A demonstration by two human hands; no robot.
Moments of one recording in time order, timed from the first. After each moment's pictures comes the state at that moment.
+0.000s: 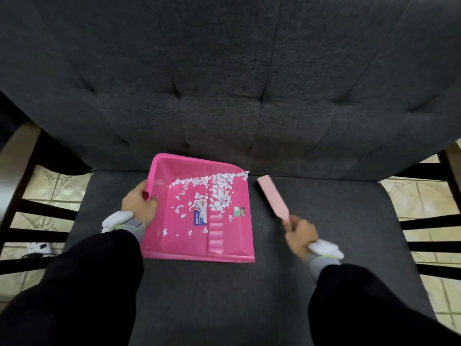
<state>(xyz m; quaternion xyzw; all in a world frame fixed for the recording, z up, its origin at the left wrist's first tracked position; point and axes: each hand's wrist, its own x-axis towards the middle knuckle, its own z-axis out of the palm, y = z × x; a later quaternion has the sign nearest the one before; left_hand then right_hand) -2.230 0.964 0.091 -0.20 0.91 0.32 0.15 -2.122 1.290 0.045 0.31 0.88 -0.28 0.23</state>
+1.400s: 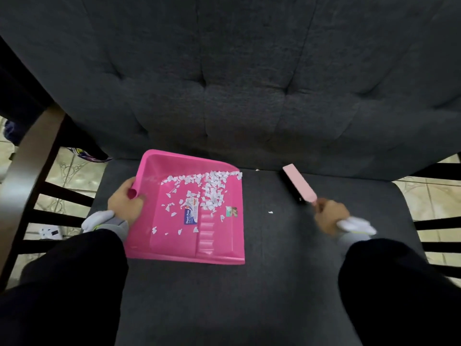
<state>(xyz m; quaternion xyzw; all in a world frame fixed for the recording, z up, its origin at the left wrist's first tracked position) -2.211 0.906 0.097 -0.26 0.89 0.36 0.13 -2.150 1.313 0.067 0.29 0.91 -0.14 0.26</state>
